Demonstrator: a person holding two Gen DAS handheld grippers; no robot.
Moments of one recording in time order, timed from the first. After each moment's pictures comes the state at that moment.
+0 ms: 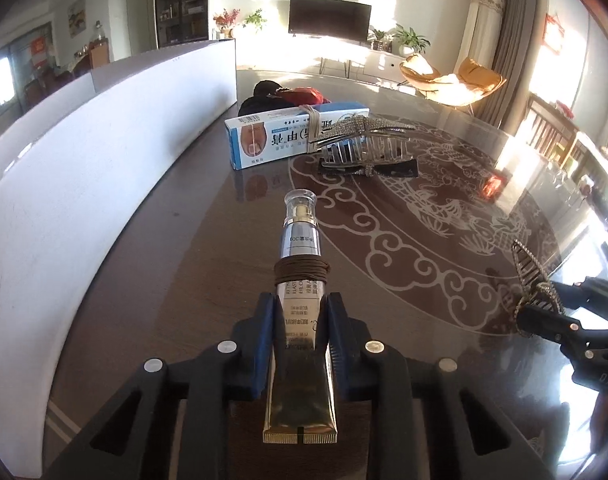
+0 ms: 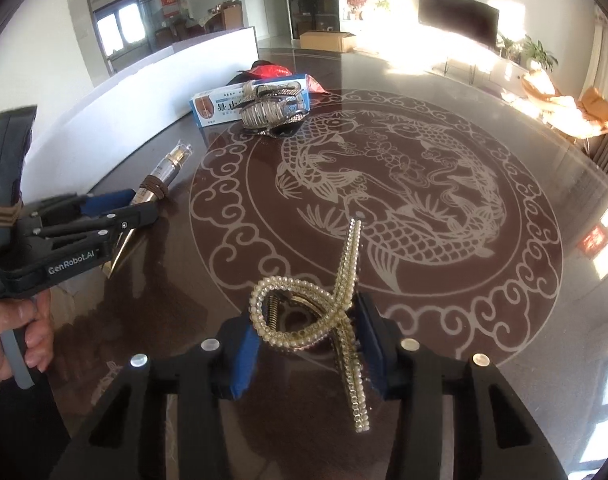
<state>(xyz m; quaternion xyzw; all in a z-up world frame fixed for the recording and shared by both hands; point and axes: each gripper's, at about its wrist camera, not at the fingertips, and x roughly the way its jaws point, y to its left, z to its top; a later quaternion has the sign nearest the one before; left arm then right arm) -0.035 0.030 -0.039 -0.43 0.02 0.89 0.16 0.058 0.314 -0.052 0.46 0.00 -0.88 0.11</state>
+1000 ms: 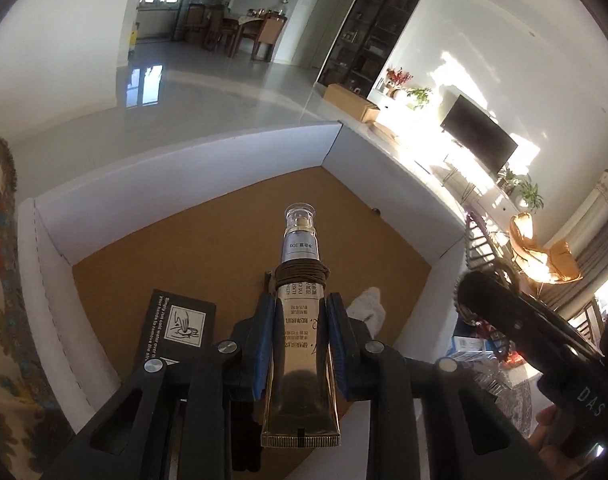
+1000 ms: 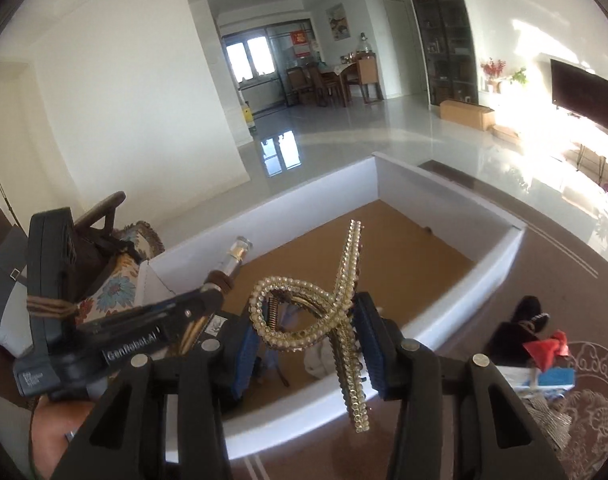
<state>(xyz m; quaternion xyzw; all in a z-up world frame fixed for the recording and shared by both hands) -0.081 -0.229 0.059 -0.39 -0.22 0.89 -0.06 -0.098 0.010 0.089 0.37 0.01 -0.86 0.35</state>
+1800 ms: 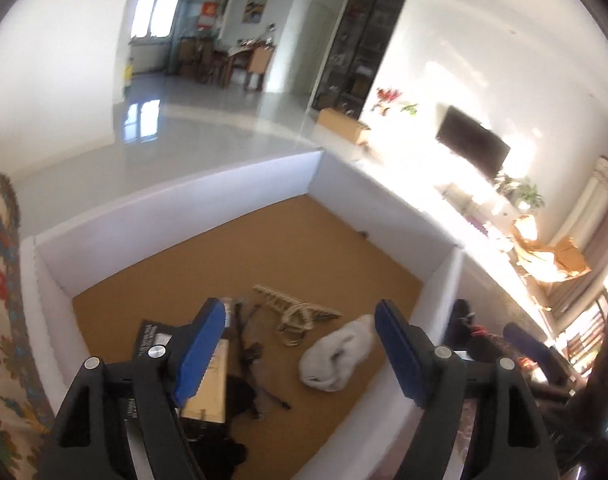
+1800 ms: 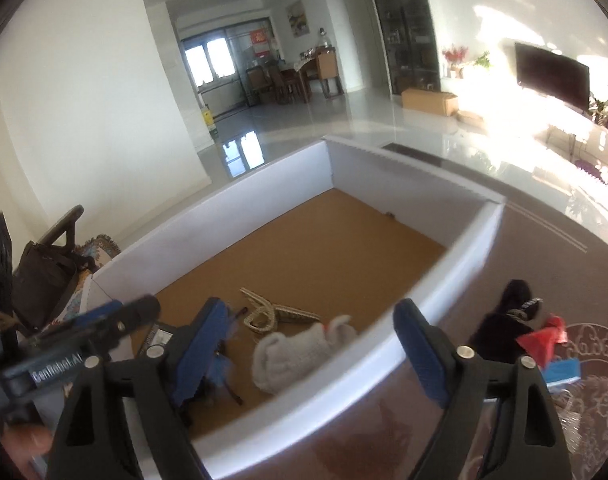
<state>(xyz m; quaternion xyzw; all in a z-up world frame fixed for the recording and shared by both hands) -0.074 -0.182 0.074 -0.31 -0.17 0.93 -0.04 -0.085 0.088 0.060 0.34 0.00 -0.91 0.23</state>
